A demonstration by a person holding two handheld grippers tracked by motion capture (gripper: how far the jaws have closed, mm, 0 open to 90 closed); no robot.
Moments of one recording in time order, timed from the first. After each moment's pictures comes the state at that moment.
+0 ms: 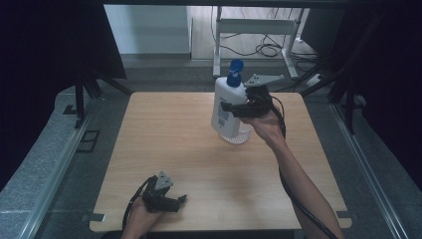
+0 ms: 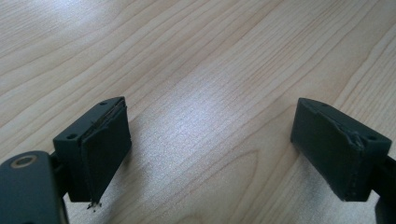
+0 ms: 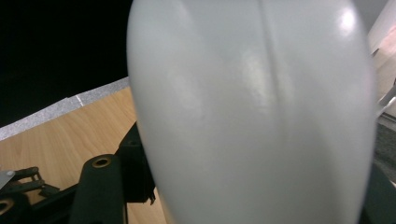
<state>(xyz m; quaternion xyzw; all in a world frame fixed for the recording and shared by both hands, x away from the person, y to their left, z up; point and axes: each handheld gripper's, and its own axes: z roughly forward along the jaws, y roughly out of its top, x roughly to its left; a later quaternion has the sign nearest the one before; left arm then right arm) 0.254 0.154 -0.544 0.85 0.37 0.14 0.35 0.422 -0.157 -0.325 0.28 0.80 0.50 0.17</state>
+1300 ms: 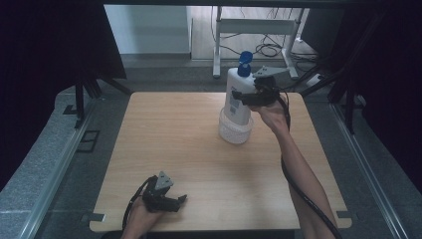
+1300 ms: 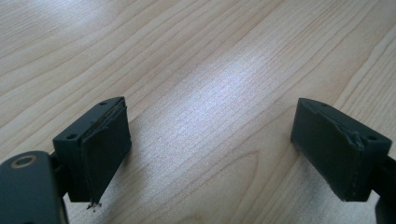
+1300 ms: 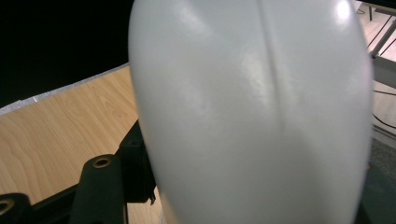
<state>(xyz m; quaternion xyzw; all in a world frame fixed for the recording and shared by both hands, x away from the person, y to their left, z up) 0.254 0.153 -0.544 0.85 0.37 0.14 0.35 0.473 -0.184 -0.340 0.30 0.80 0.48 0.21</state>
